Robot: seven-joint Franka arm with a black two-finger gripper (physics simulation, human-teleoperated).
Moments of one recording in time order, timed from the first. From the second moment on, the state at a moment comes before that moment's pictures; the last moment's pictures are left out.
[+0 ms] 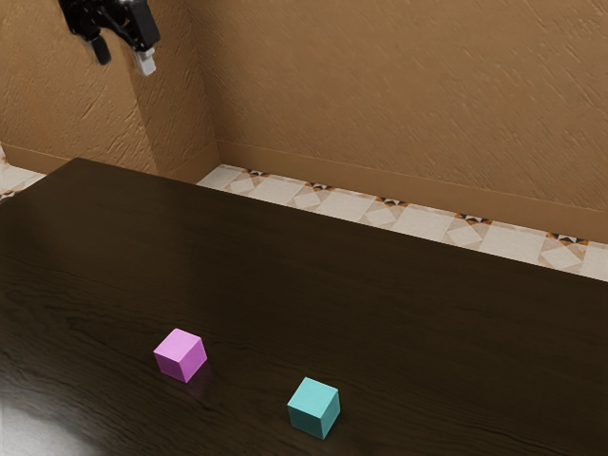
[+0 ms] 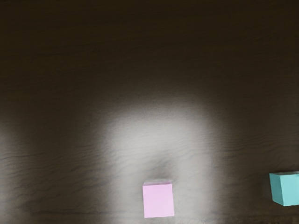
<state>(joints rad) -0.23 0.01 0.22 -1.17 0.03 1.32 0.09</state>
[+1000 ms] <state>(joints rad) -0.37 -0.15 0.23 -2.02 0.00 1.98 0.08</state>
